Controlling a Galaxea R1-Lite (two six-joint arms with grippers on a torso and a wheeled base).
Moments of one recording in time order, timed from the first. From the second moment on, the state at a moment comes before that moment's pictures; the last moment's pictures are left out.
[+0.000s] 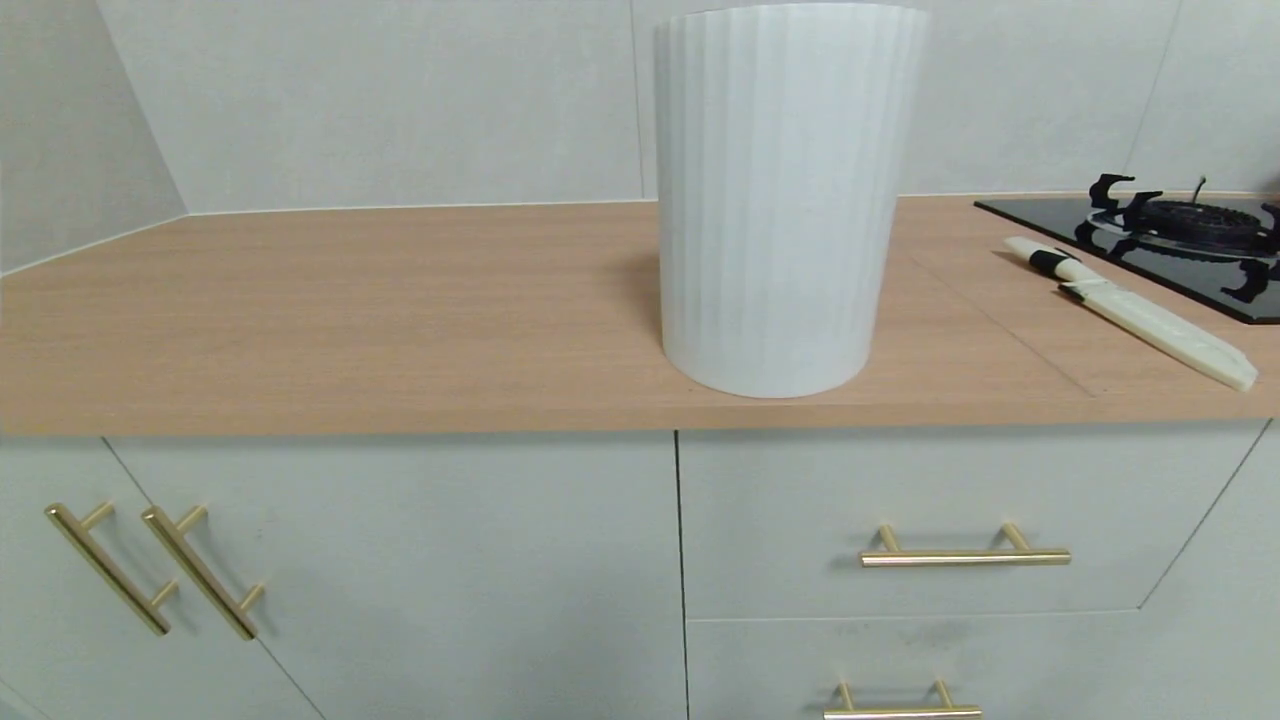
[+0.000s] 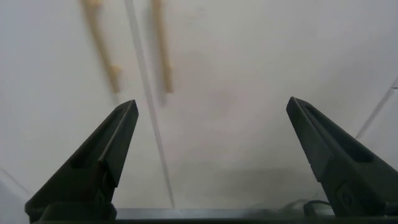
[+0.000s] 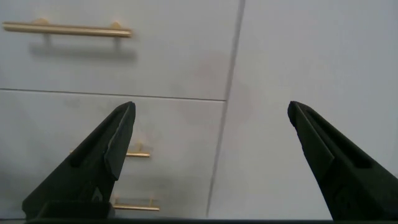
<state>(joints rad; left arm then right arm) 0.00 0.00 0.00 0.00 0.00 0.00 0.00 0.00 0.00 -0.02 0.00 -0.07</state>
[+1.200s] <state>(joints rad) 0.00 0.00 0.00 0.00 0.01 0.00 0.00 0.00 0.00 -0.02 0.00 -0.07</state>
